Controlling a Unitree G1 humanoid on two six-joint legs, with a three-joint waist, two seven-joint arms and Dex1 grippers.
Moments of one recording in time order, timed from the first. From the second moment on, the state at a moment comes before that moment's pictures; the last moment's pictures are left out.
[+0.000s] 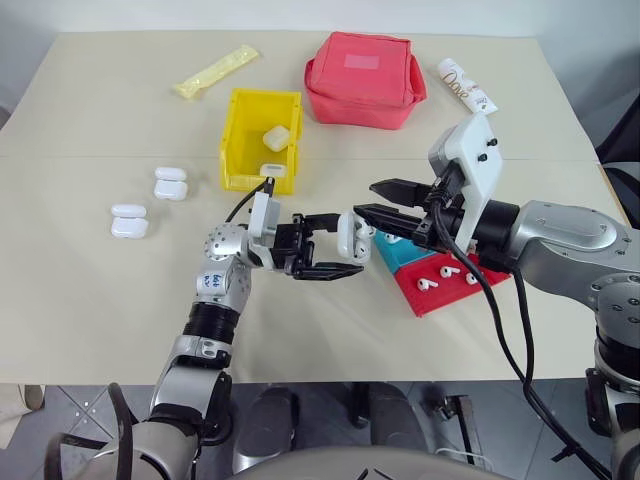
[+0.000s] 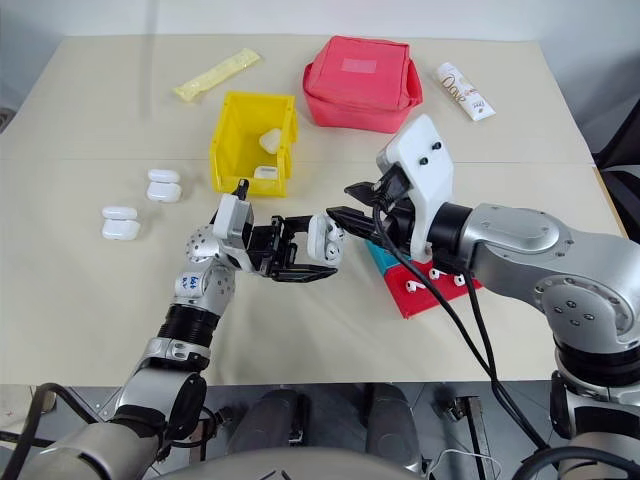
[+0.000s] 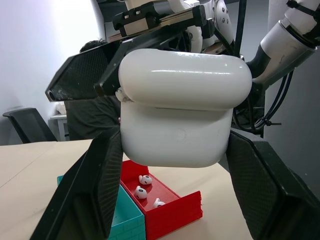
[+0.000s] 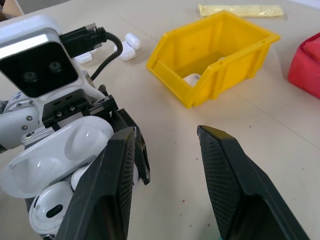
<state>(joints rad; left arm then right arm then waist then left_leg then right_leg) -0.61 0.13 -0.02 0.44 -0.49 -0.13 -1.49 -0.61 -0.77 -0.01 -0.63 1.17 1.08 0.16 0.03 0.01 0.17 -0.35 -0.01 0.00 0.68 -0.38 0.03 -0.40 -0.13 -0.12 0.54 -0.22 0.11</state>
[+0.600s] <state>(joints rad) -0.62 0.11 -0.02 0.46 -0.49 -0.17 -1.49 -0.56 -0.86 -0.09 -0.69 1.30 1.11 0.11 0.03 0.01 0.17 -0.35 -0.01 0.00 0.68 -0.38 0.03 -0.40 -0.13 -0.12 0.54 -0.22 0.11</state>
